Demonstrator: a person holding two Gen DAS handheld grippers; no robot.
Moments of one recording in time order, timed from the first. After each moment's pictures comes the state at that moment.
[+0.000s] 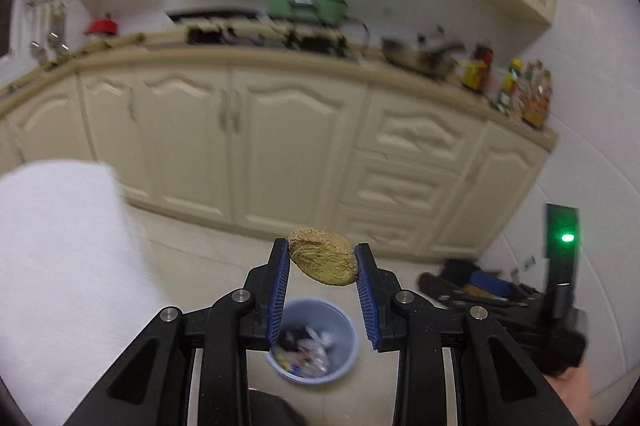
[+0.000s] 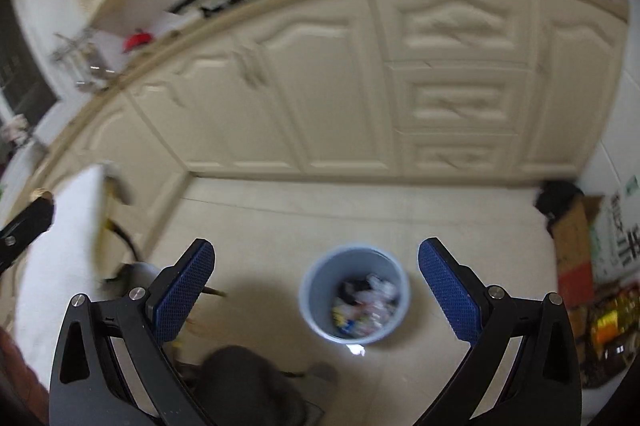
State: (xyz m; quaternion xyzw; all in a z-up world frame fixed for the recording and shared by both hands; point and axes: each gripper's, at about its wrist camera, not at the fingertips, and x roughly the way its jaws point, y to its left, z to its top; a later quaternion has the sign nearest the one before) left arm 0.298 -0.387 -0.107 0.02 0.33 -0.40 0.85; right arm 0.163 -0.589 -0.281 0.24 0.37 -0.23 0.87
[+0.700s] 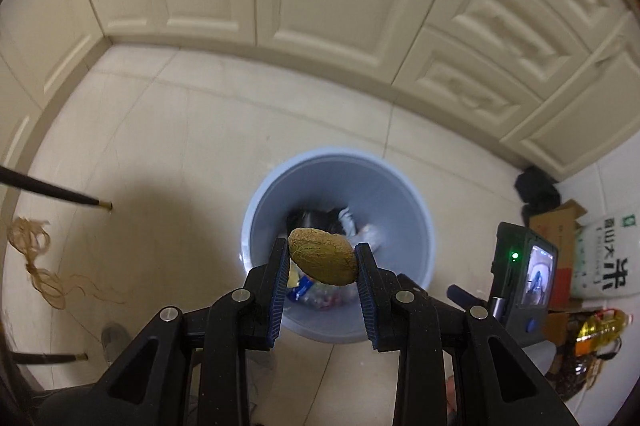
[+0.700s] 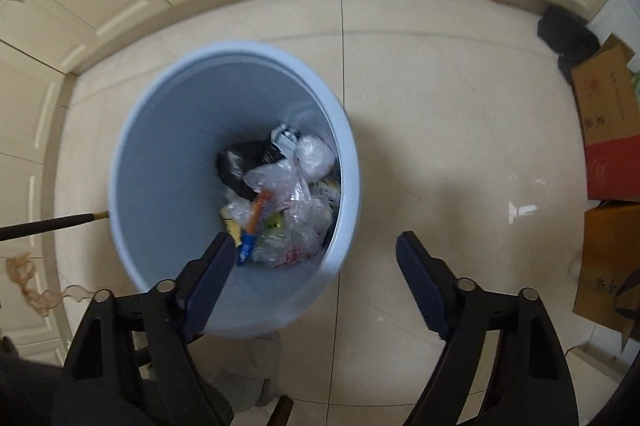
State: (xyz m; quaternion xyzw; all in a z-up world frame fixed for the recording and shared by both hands) left arm 0.496 -0.637 -0.440 0.08 0.57 -0.25 0.78; right arm 0.208 -0.666 -0.670 0.32 0.59 -0.27 0.69
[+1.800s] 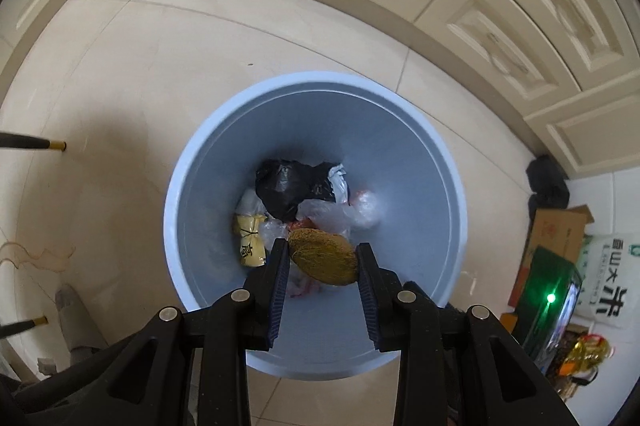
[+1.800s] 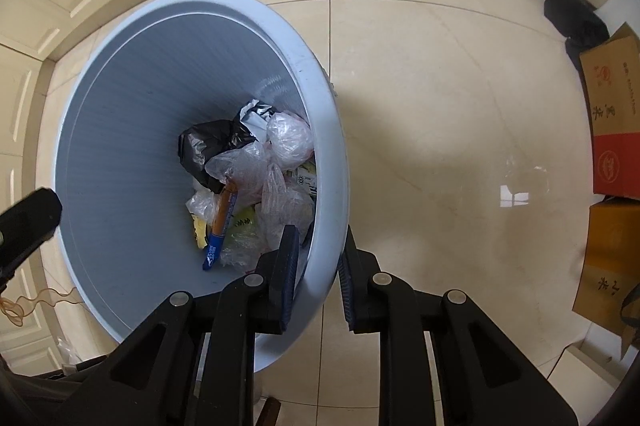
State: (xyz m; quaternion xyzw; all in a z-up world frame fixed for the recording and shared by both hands) left arm 0.576 -0.754 -0.641 0.05 0.67 -0.22 0.70; right arm 0.215 -0.678 -0.721 0.32 0.62 -0.27 0.66
